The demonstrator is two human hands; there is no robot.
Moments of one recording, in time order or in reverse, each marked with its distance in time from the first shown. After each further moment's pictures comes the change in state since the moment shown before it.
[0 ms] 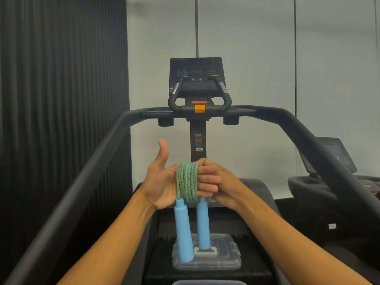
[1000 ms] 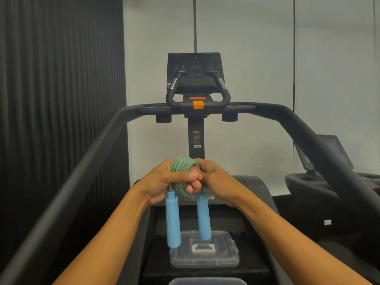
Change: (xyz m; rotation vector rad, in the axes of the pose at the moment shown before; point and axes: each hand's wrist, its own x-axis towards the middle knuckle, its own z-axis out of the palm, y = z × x) left_hand -0.005 0.004 -0.002 0.371 0.312 0.052; right_hand 0.000 -0.002 0.010 -0.649 0.026 -0.134
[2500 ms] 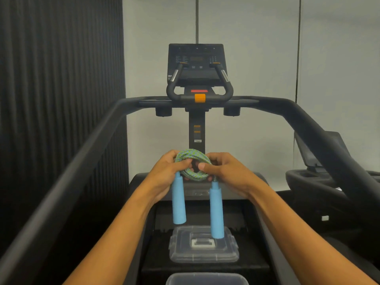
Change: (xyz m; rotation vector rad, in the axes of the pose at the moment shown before) left_hand 0.026 -0.030 -0.012 0.138 0.510 0.015; right_hand 0.014 0.024 -0.026 0.085 0.060 0.073
